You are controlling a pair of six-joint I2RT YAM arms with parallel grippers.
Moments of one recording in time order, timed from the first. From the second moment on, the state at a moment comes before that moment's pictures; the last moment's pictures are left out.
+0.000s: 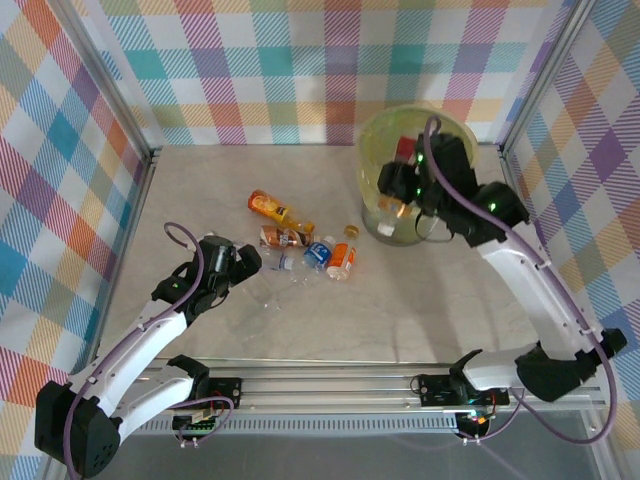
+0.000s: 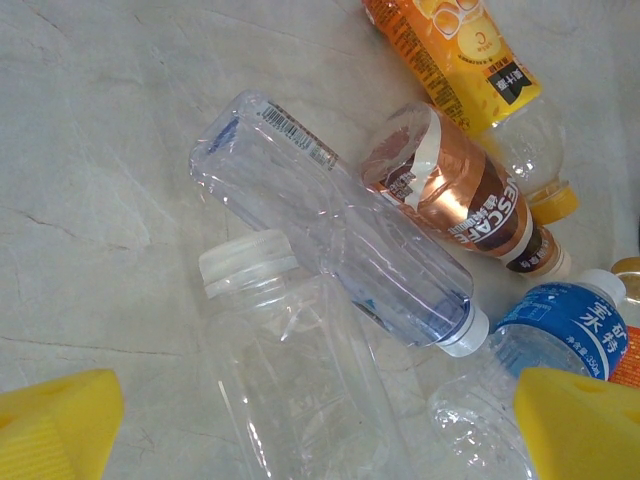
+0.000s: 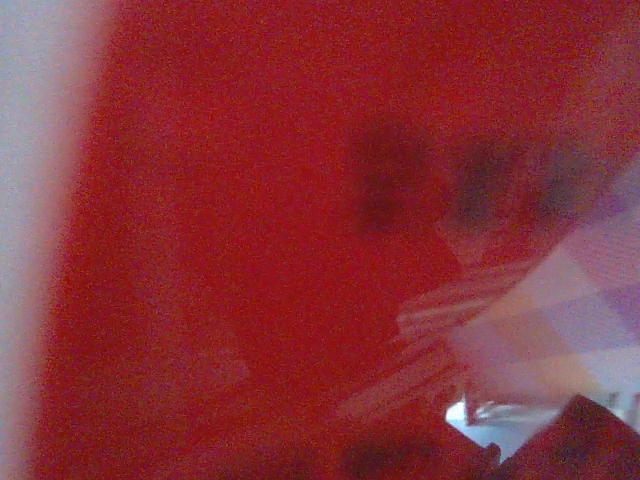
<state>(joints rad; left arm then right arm) -0.42 0.93 0.66 -0.55 -0.22 -0.83 0.59 1.36 1.78 -1.01 0.23 0.59</state>
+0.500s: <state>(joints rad) -0.42 0.91 0.66 -0.55 -0.22 -0.83 0.29 1.94 2.54 -1.22 0.10 0.33</state>
